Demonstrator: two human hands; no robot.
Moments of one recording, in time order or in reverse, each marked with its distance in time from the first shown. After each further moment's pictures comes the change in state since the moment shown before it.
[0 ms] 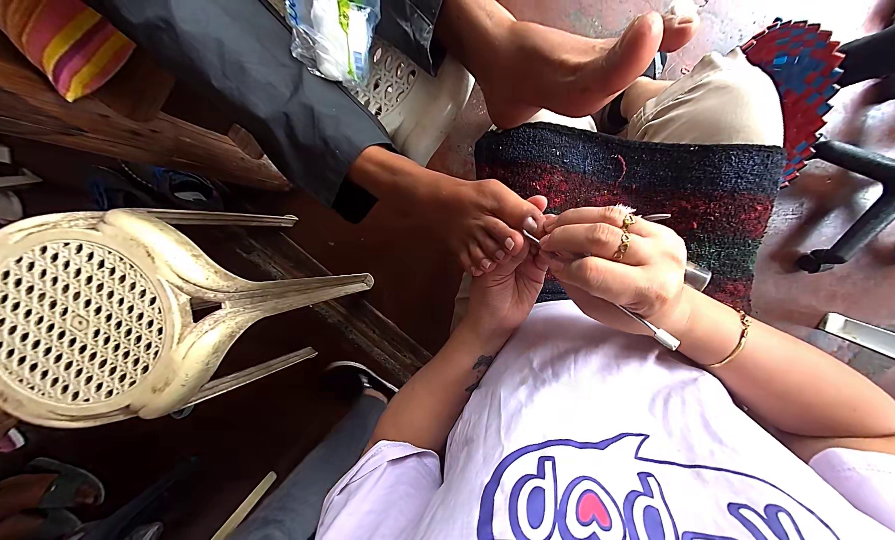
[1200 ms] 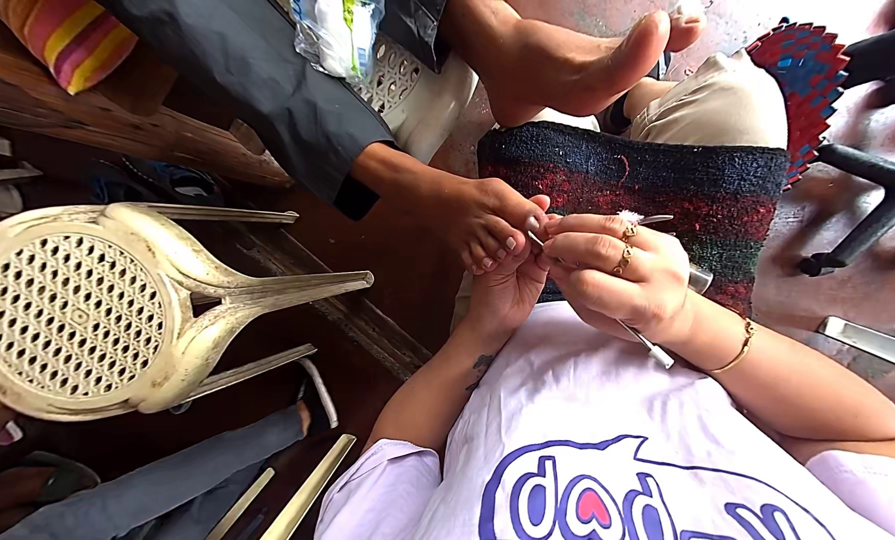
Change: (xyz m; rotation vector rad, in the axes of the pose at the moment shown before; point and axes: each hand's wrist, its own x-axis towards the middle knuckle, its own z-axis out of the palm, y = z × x) left_hand 0.000 -0.001 0.001 0.002 0.011 0.016; right_hand 0.001 -0.005 -0.002 -0.094 -0.048 -0.059
